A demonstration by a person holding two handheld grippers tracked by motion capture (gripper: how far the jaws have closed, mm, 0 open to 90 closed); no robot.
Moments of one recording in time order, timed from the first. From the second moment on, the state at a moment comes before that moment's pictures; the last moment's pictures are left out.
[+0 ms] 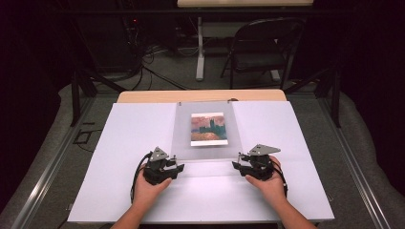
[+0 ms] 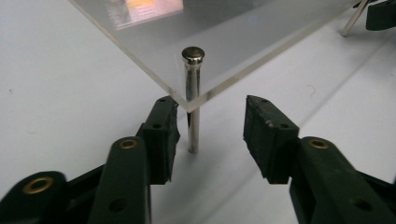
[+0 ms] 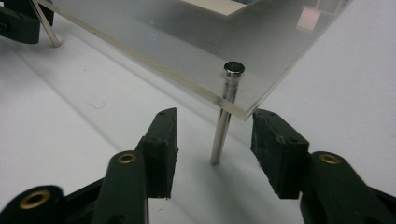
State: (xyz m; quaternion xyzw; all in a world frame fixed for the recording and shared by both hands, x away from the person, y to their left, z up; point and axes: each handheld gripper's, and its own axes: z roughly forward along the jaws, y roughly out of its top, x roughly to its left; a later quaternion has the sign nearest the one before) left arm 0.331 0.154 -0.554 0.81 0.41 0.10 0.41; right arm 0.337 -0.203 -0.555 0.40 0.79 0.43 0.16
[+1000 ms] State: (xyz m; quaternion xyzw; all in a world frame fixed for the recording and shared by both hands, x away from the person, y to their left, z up) left arm 0.295 0.184 -0.533 0.81 0.40 0.11 0.42; right arm 0.287 -0.225 -0.532 0.37 0.80 0.42 0.20
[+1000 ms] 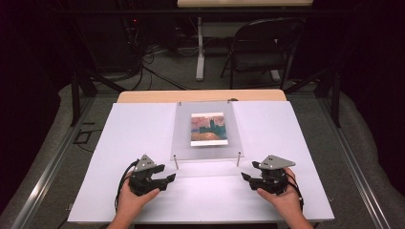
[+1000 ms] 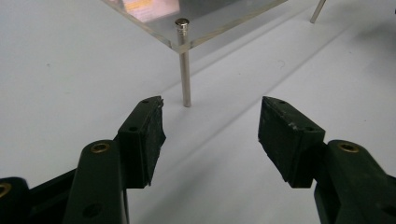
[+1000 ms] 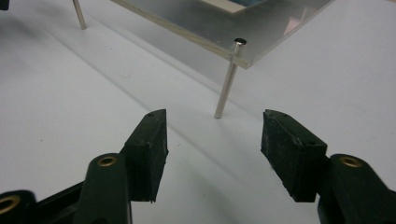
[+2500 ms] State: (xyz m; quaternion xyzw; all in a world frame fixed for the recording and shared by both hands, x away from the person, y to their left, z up) left arm 0.355 0.196 -0.486 0.76 0.45 0.10 0.45; right arm 0.333 -0.252 -0.497 0.42 0.78 0.43 0.16
